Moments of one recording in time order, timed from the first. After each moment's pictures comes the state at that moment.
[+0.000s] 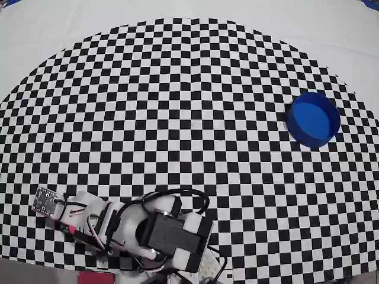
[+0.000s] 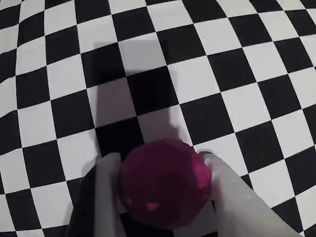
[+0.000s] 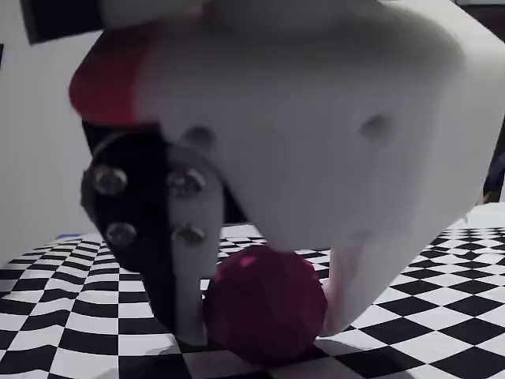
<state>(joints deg) -69.6 108.6 164.7 -9.8 -95.6</state>
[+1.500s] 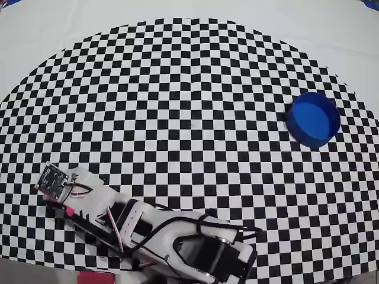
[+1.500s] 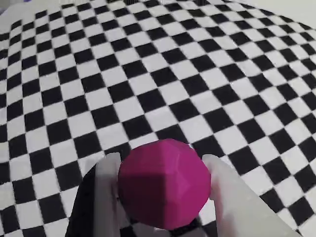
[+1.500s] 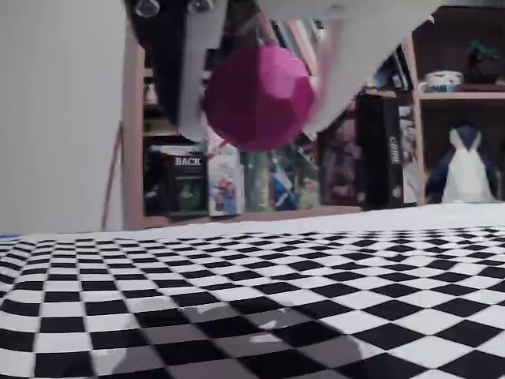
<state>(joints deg) -59.8 137.4 170.4 -7.4 -95.7</state>
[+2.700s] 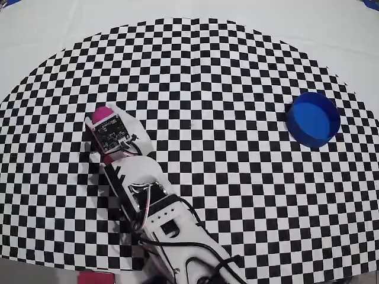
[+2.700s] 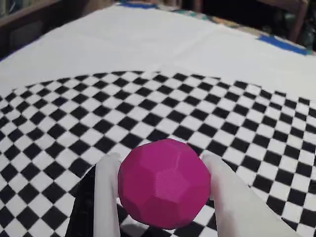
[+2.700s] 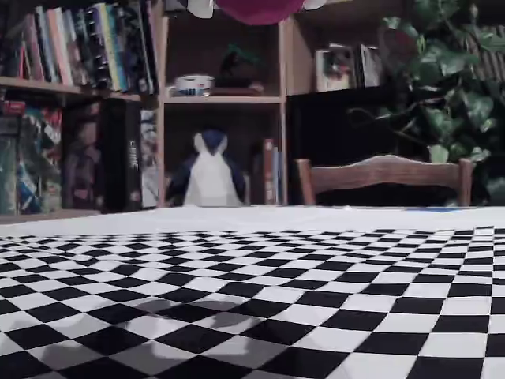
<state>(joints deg) -28.8 156.5 174.1 -7.3 -95.8</state>
